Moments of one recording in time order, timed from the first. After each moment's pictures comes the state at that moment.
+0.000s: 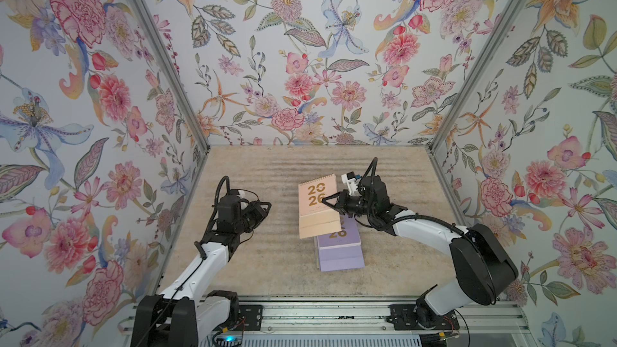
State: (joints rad) left arm -0.17 1.11 0.51 0.06 0.39 -0.97; right arm 0.54 1.49 0.80 0.27 -0.60 1.03
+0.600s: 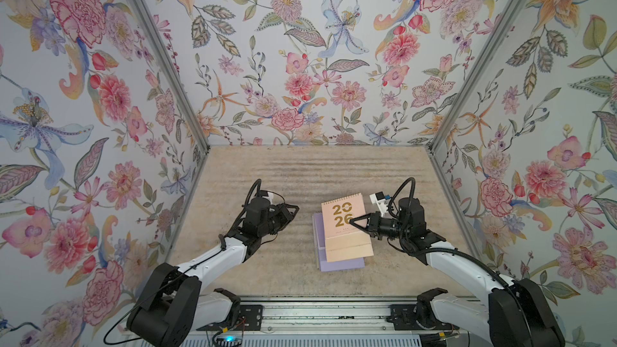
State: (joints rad) left arm -0.46 1.26 0.51 0.26 0.29 -1.11; right arm 0.36 1.14 0.46 0.19 -0.84 0.95
